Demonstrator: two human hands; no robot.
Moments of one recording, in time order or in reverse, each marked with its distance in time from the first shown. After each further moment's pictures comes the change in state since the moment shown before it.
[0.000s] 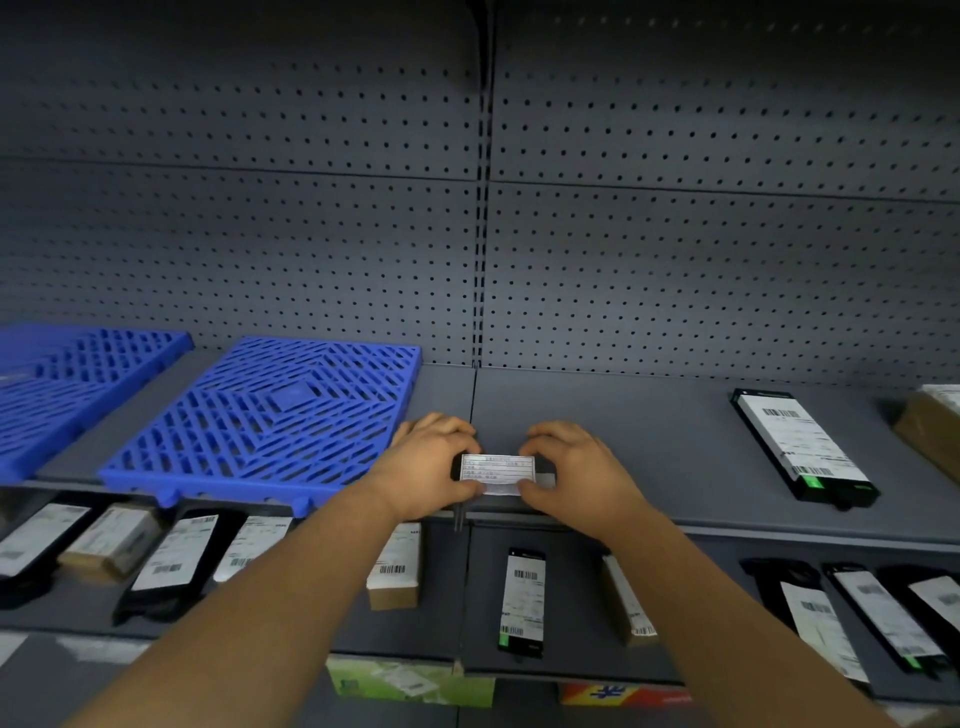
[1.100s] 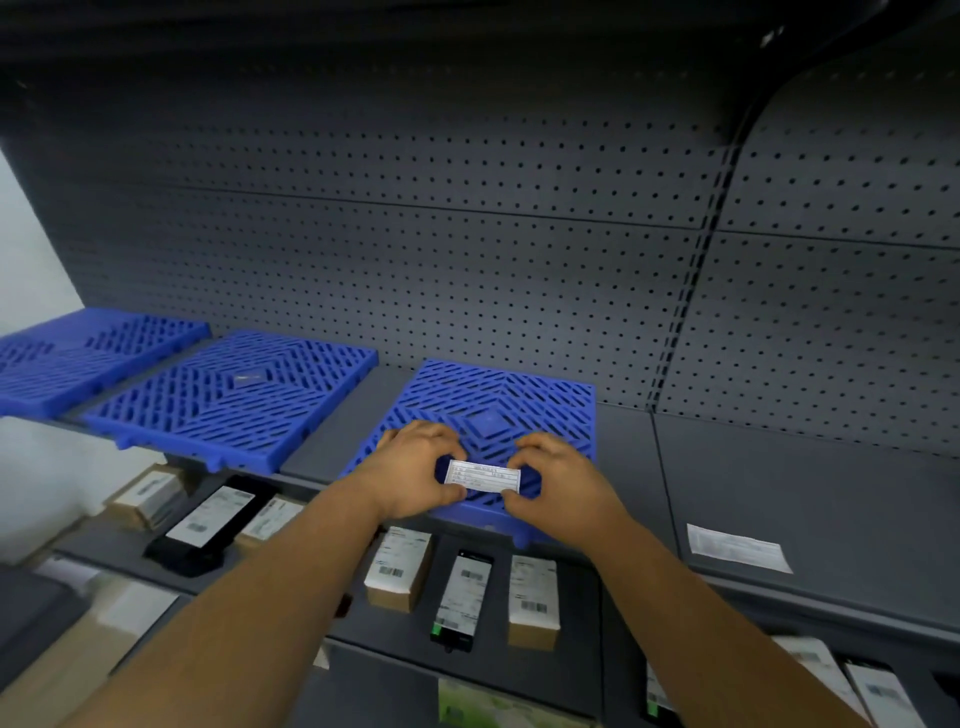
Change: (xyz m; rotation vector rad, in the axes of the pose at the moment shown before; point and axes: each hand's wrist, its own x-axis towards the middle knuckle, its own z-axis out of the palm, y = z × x) left_hand -0.117 -0.196 -0.093 0.028 -0.010 -0.239; right_hand 0.112 -0.193 0.110 0.079 -0.102 -0.147
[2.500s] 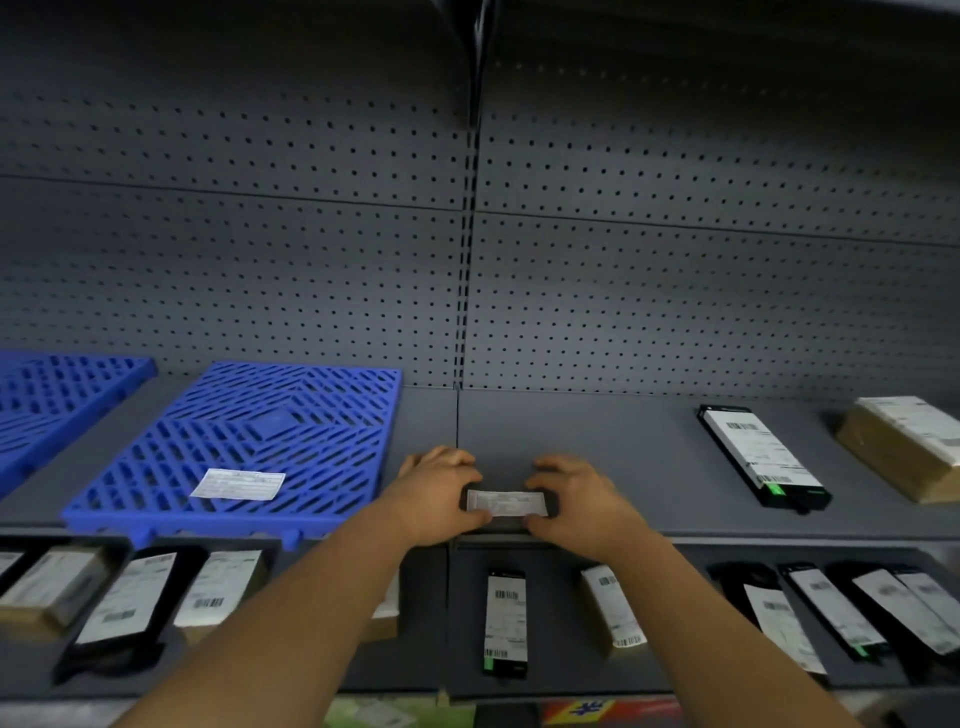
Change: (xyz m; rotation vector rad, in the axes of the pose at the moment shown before) left_hand 0.077 0.227 0.093 0.031 -0.183 0.252; right_hand -0.158 0.155 -0.117 -0.185 -0.040 0.339
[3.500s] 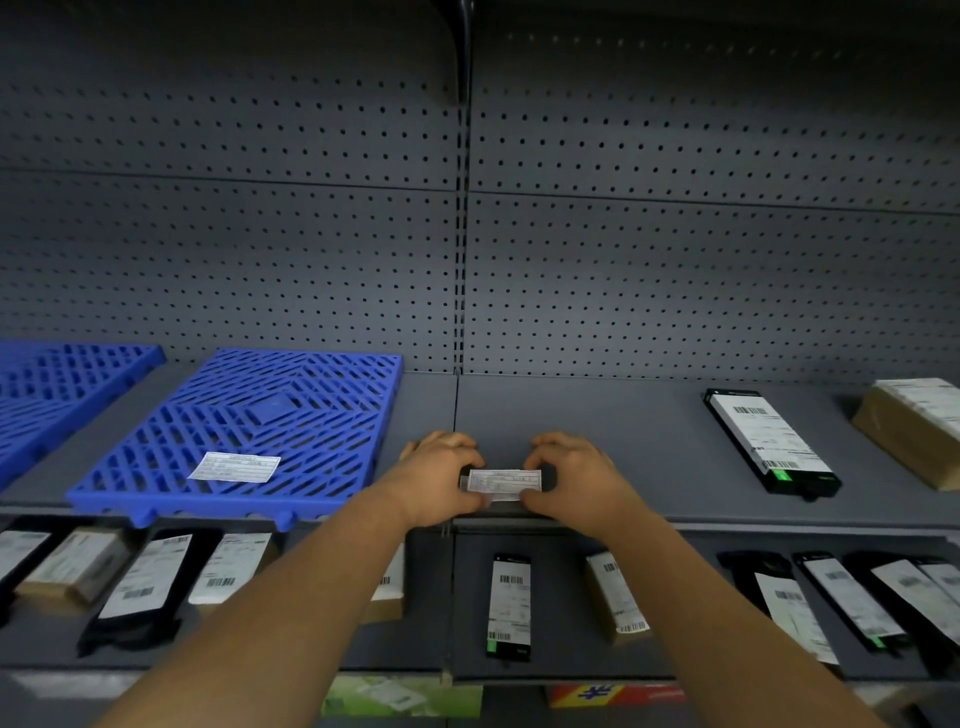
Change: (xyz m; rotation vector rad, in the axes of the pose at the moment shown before) left_hand 0.004 0.009 0.004 -0.073 0.059 -0.016; right_hand 0.005 0.012 0.000 0.120 0.046 -0.013
